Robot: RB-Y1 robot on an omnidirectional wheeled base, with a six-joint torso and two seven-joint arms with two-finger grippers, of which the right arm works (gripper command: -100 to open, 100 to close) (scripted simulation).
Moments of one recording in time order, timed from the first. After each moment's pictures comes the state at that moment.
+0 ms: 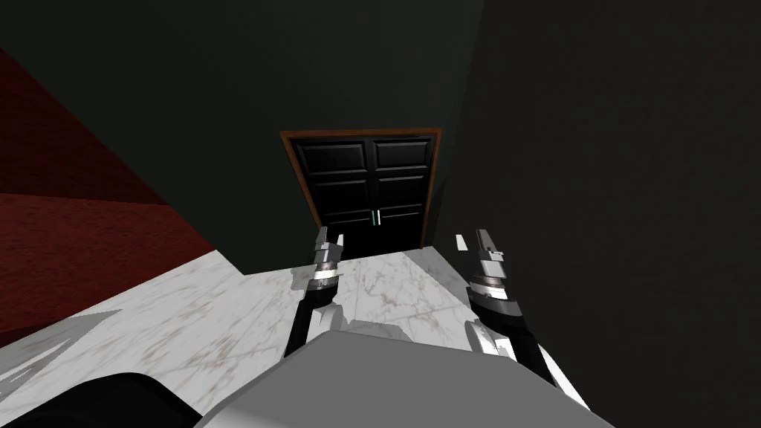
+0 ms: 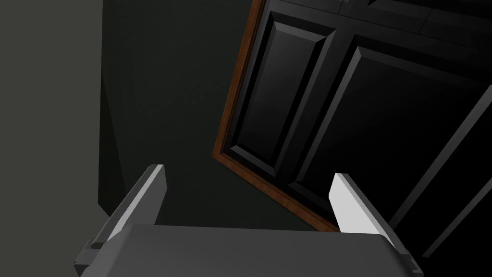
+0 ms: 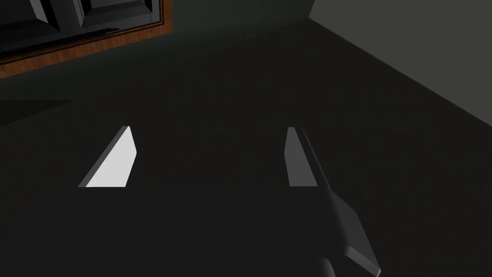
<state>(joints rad) 0.46 0.00 0.04 -2.21 0.06 -0.56 -0.16</state>
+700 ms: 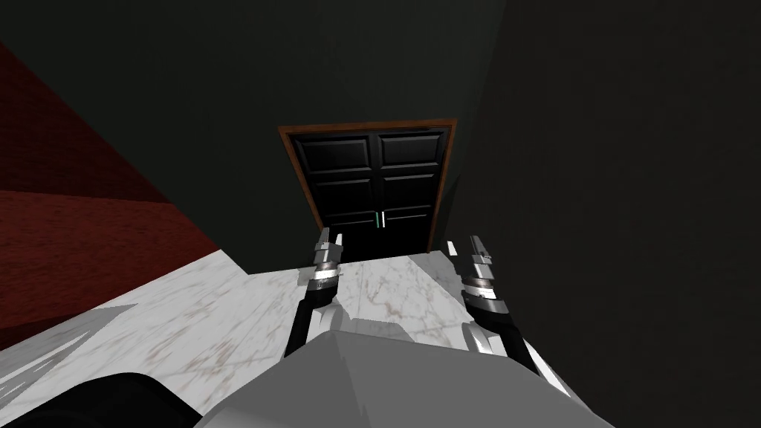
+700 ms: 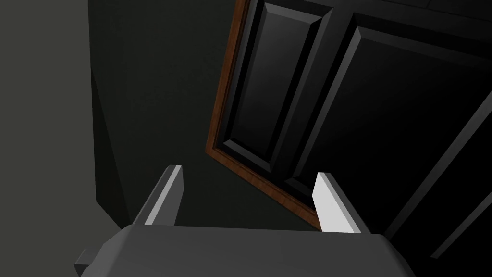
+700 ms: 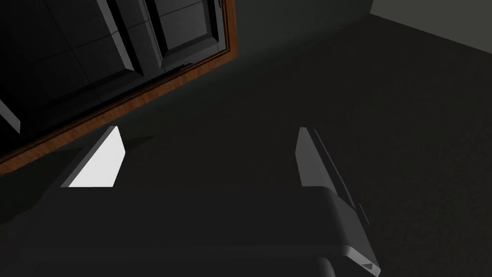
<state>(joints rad) 0.43 -0.04 0.05 -2.07 0.01 -0.59 -0.30</state>
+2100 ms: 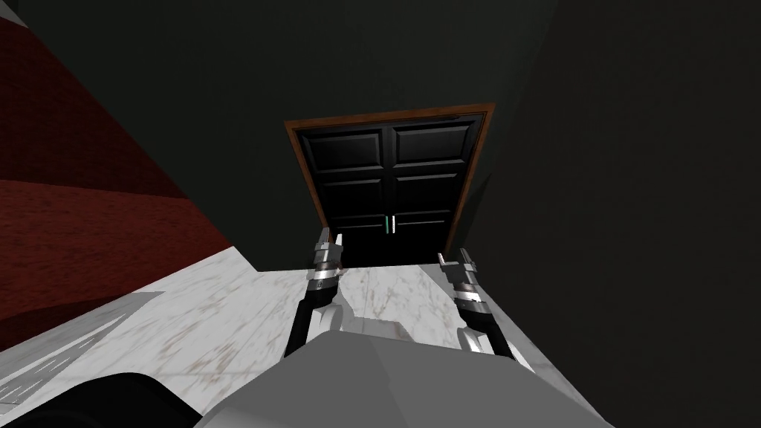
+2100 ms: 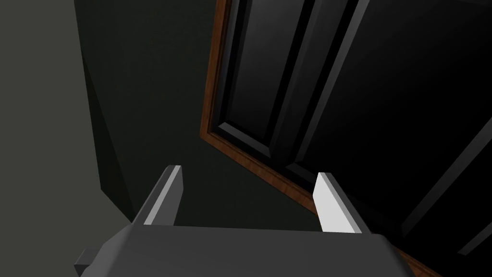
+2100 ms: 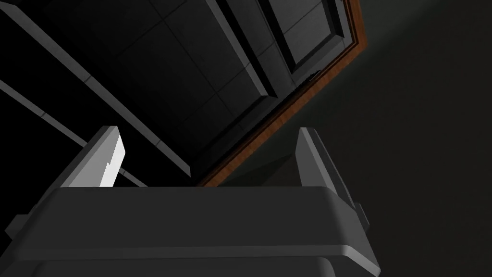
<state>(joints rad) 0.36 -0.10 0.07 -1.79 -0.08 -0.63 -0.60</state>
